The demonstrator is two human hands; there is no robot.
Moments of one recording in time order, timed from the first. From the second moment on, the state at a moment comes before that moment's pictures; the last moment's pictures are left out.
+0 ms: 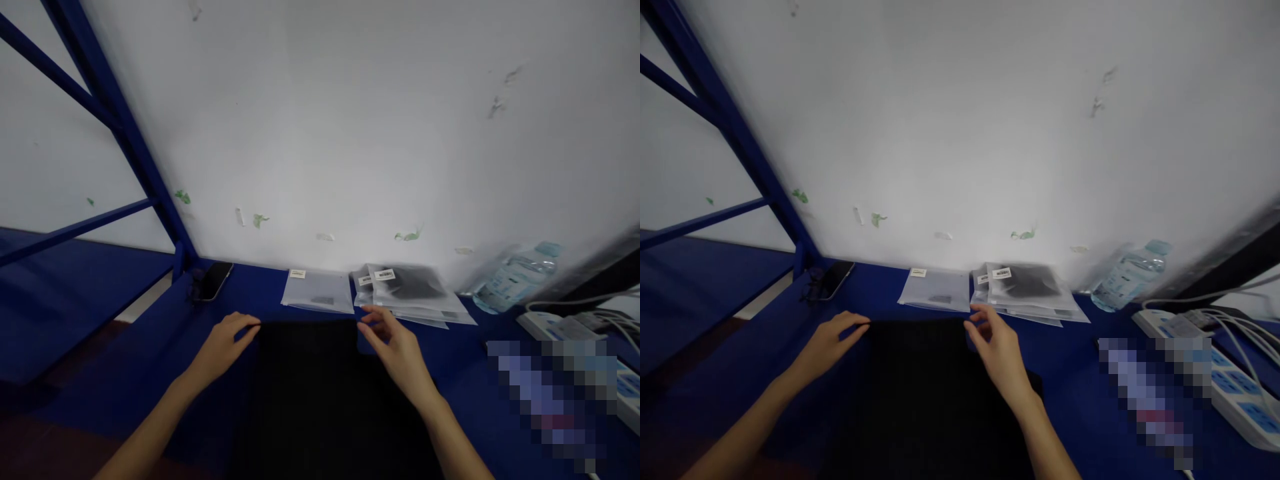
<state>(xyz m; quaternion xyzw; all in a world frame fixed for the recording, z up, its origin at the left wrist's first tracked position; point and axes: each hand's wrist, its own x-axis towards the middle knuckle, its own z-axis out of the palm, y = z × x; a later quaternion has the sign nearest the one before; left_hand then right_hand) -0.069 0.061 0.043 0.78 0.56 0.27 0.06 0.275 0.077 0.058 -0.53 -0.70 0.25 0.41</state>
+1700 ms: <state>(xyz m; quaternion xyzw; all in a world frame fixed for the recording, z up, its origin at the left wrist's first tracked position) -0.021 0.030 -0.011 0.88 0.47 0.10 -0.01 0.392 0.121 0.024 -0.65 -0.67 -0.10 0.34</state>
